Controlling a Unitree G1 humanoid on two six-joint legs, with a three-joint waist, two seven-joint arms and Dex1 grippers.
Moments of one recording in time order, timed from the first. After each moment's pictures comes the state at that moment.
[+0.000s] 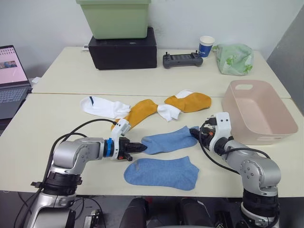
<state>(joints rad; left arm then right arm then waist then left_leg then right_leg) -0.39 0.60 -0.02 -0.08 -0.55 1.16 -0.89 -0.25 -0.14 -0.16 -0.50 0.38 1.17 0.21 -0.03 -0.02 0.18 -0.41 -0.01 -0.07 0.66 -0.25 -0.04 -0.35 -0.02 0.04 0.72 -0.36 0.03</state>
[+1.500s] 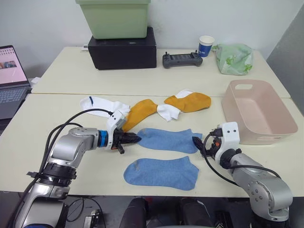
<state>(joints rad) -0.46 0.70 -0.12 0.07 -0.41 0.77 -1.04 -0.05 -0.20 -0.12 -0.72 0.38 1.14 0.11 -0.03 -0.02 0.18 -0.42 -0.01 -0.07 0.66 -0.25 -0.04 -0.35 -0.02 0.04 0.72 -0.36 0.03</state>
